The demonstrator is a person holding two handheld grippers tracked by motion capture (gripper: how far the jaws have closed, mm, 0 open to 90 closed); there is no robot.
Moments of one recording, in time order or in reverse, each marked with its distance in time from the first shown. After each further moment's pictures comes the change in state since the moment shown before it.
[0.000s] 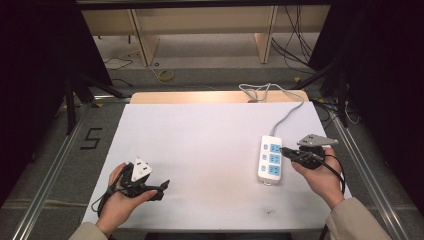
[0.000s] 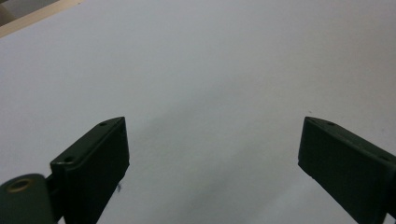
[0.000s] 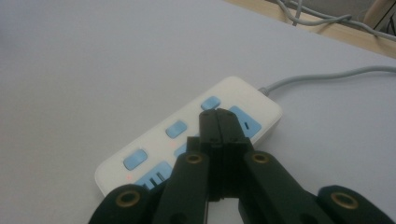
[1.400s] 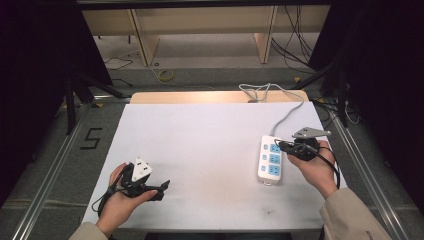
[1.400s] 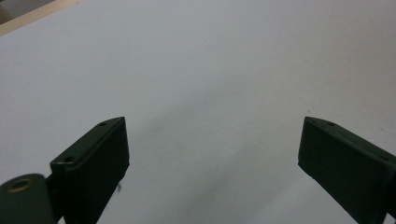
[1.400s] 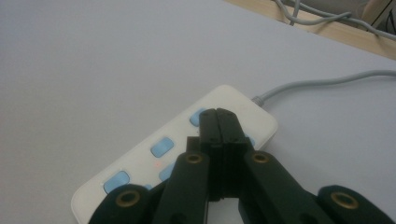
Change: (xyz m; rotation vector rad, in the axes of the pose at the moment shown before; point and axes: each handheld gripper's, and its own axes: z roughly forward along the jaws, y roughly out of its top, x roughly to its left) left arm -0.001 0.000 0.000 0.004 -0.003 0.001; right arm -0.008 0.013 0.019 0.028 -0.012 0.007
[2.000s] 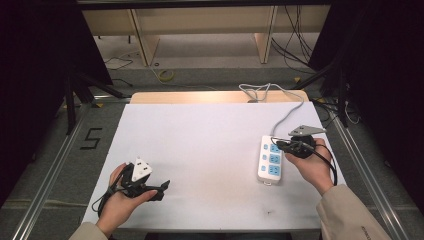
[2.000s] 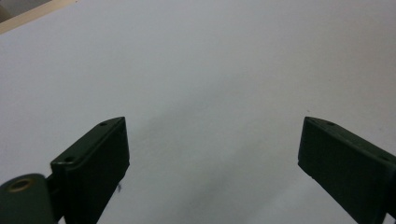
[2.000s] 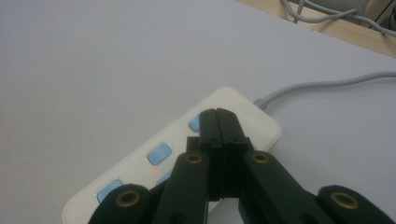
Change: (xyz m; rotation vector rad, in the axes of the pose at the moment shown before) left arm 0.000 0.000 0.000 0.002 -0.003 -0.002; right arm 0.000 0.005 0.010 0.019 0.000 -0.008
